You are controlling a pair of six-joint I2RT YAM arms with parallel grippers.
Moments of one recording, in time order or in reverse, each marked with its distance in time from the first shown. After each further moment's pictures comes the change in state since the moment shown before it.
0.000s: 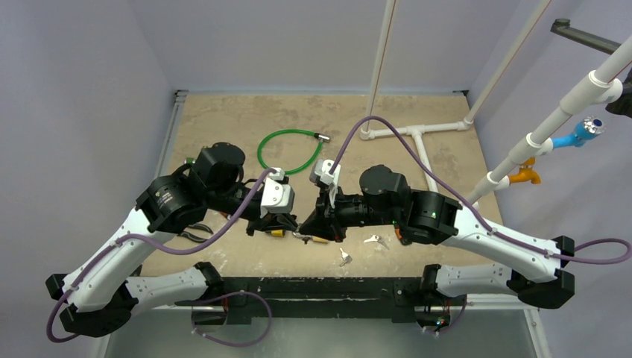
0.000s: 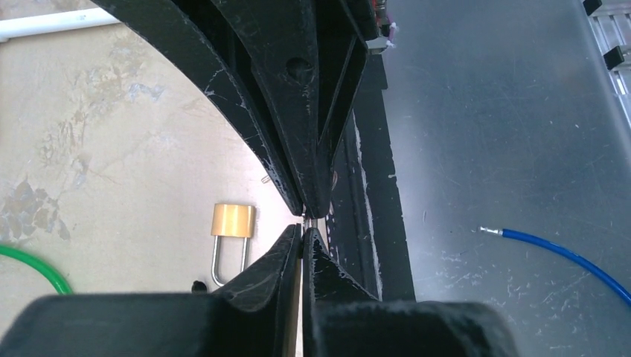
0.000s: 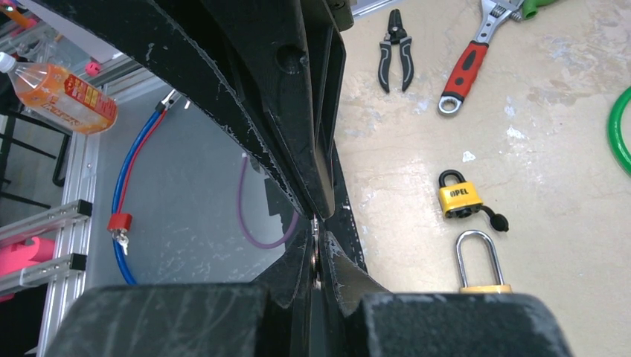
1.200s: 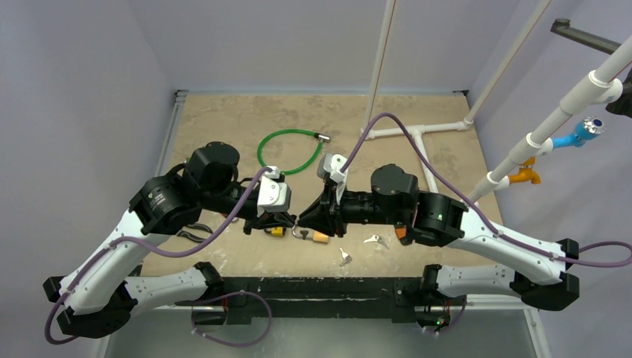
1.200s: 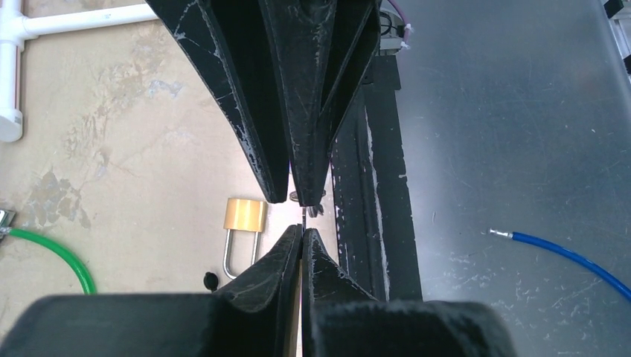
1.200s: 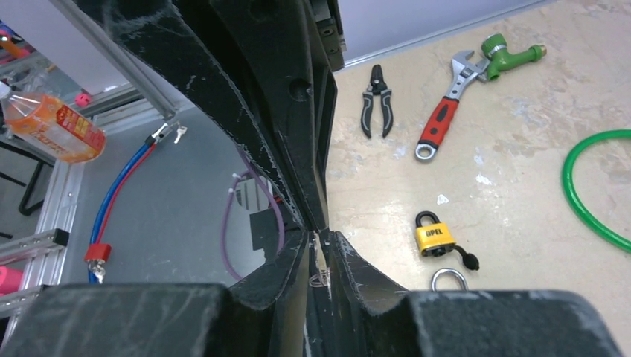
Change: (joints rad) left arm 0.000 -0.010 0.030 -0.018 -0.040 -0.002; right arm 0.001 -0.032 -0.014 0.096 0.050 -0.045
